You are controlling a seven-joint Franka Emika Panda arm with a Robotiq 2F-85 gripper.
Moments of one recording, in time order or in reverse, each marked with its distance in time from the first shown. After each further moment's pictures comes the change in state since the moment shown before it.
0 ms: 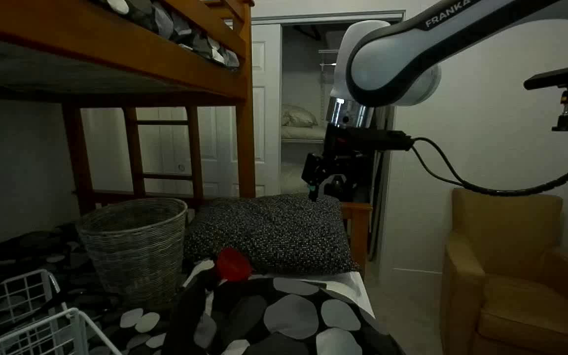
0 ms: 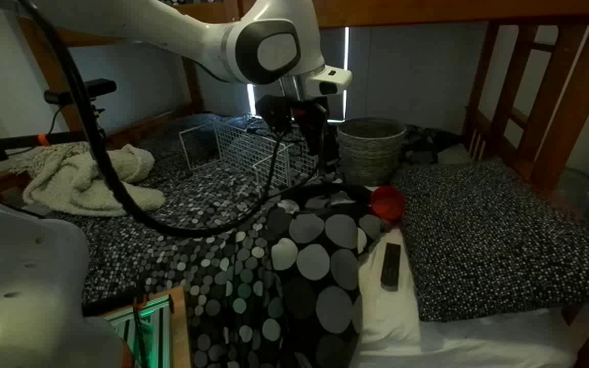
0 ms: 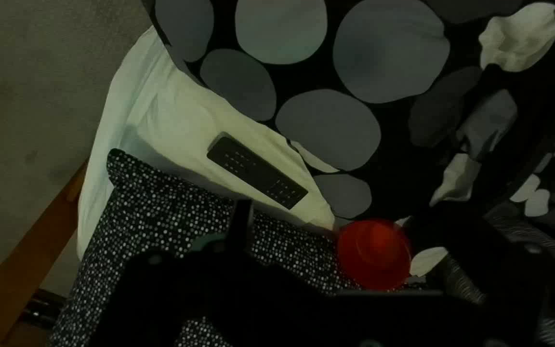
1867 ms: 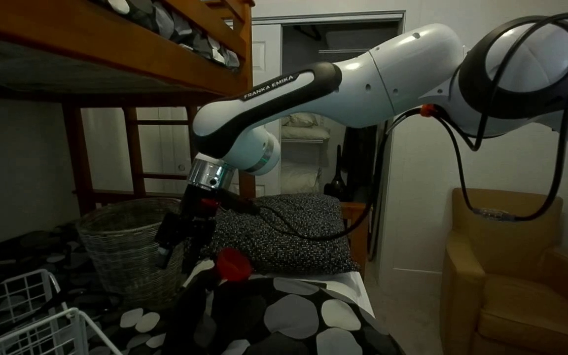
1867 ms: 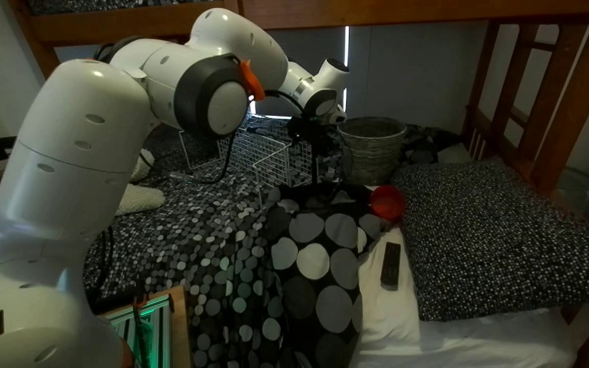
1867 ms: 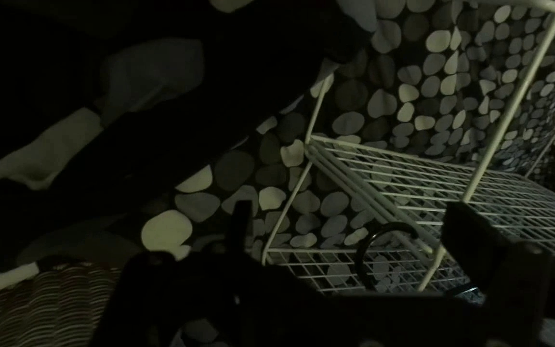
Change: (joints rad) arm 0.199 0.925 0.145 0.852 0.239 -0.074 -0.632
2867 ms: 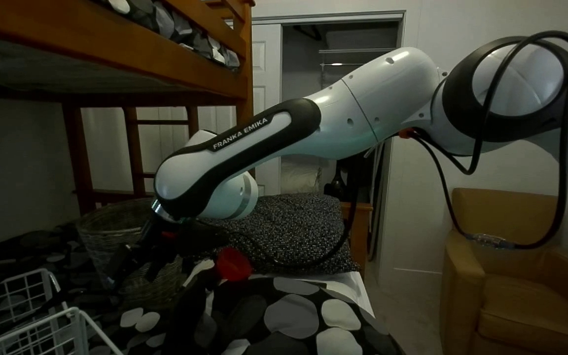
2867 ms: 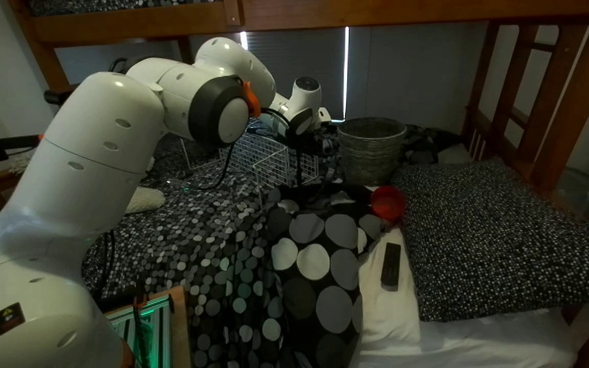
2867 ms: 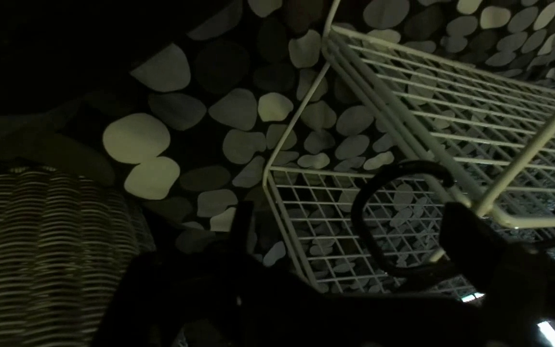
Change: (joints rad) arm 0.138 0.099 -0.020 -0.026 -0.094 0.451 0.091
